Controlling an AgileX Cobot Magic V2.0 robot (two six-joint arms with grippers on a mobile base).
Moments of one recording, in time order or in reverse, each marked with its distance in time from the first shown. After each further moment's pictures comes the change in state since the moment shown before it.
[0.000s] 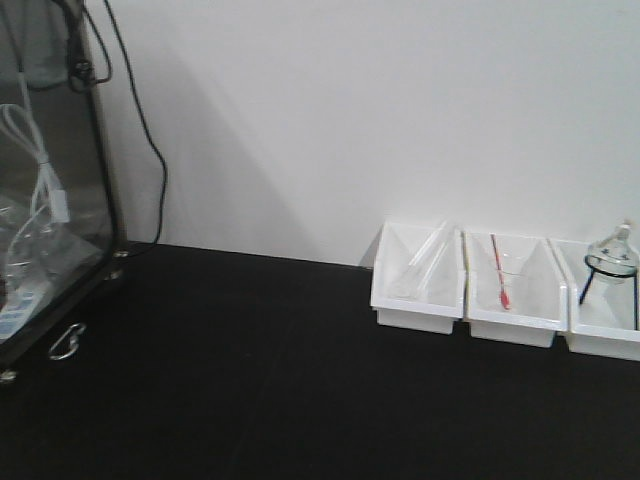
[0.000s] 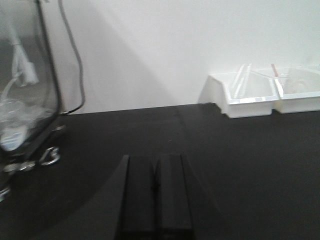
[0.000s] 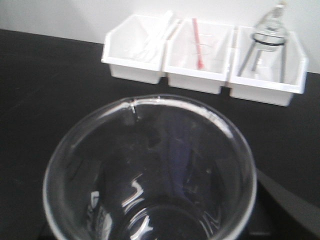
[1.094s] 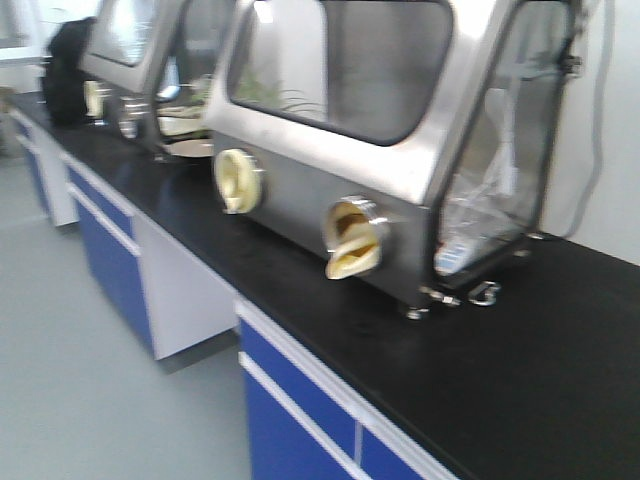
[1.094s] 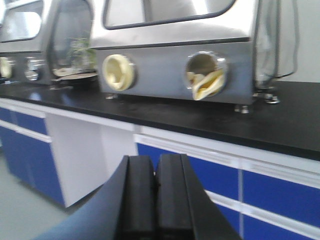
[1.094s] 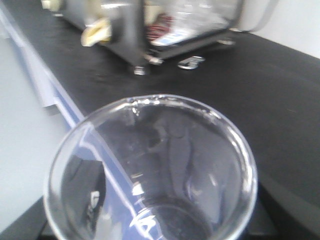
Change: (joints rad) left arm 0.000 0.000 0.000 0.000 0.000 0.000; right arm 0.000 0.000 0.000 0.000 0.000 0.000
